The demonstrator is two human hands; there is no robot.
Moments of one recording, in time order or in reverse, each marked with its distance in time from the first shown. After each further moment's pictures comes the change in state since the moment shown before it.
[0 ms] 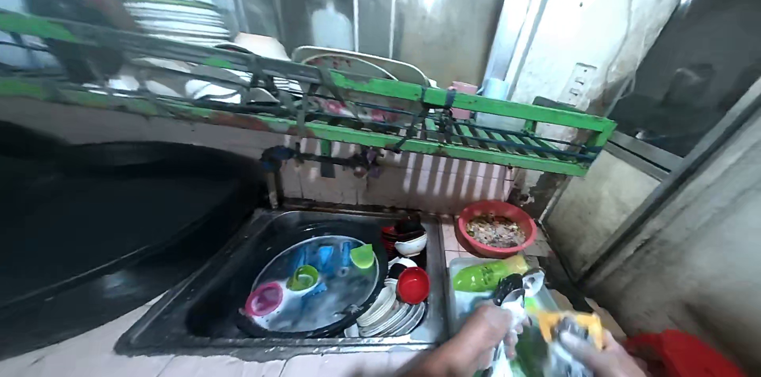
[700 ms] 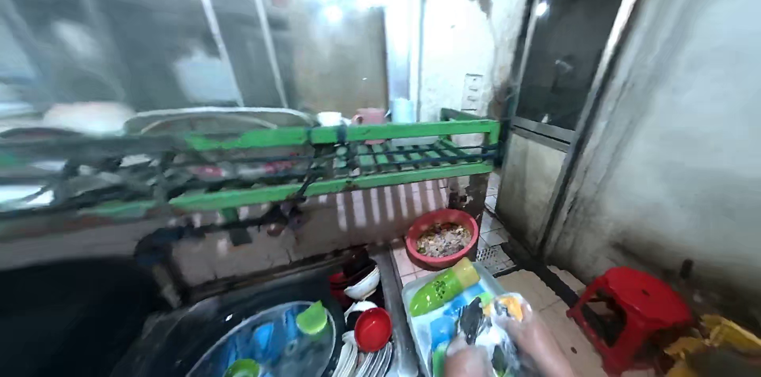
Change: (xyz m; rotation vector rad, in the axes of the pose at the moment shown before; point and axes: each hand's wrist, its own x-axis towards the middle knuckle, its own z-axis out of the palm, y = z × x) left_hand -0.015 -0.031 0.043 0.321 0.239 0.025; right_hand 0.025 -0.003 0.015 -0.435 0.156 0.098
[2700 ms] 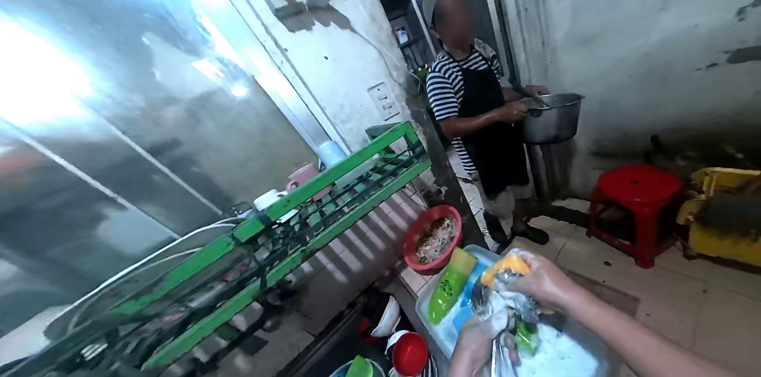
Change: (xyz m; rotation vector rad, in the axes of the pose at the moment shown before) left_hand 0.006 0.016 -0.020 -0.105 -0.361 -0.035; right_hand -0.018 -0.001 -0.036 0.342 -0.030 -0.011
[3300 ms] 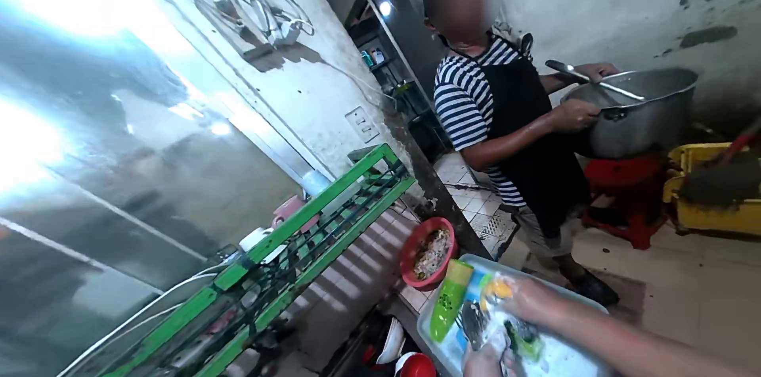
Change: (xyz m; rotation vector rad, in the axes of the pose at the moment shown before) left_hand -0.014 -0.021 0.012 -0.070 0.197 0.133; right_hand 0.010 0.026 0.022 -0.317 -0.106 -0.164
